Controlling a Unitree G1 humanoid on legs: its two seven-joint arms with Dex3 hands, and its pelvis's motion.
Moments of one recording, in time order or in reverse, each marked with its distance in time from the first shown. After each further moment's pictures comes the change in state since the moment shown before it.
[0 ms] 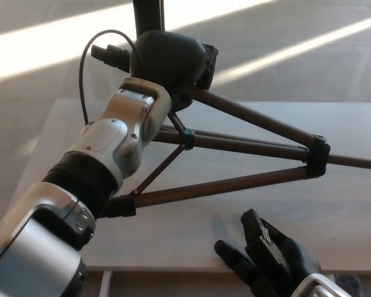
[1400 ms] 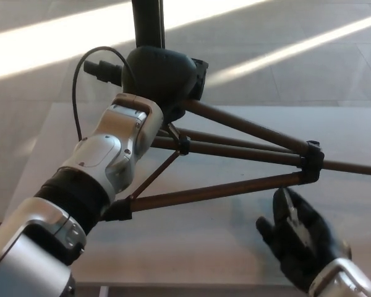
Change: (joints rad) left_arm 0.059 0.030 -0.015 -0.056 -0.002 0.036 0.001; right_arm 0.027 0.000 -0.045 -0.036 -0.156 -0.056 0.076
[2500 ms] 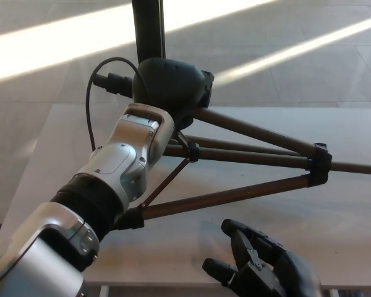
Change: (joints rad) left_arm 0.023 -0.051 -0.033 0.024 -0.007 0.056 0.010; right_arm 0.112 -0.008 0.163 -0.181 -0.081 0.098 -0.022
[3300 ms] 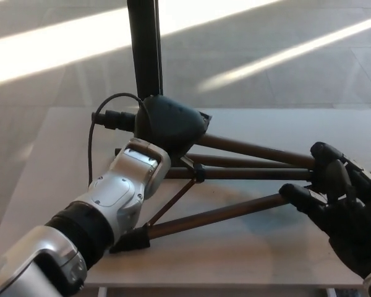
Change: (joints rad) left_arm 0.087 0.045 -0.149 -0.037 0.028 0.041 0.038; right_arm -0.066 -0.125 -0.227 -0.125 0.115 -0.114 0.077
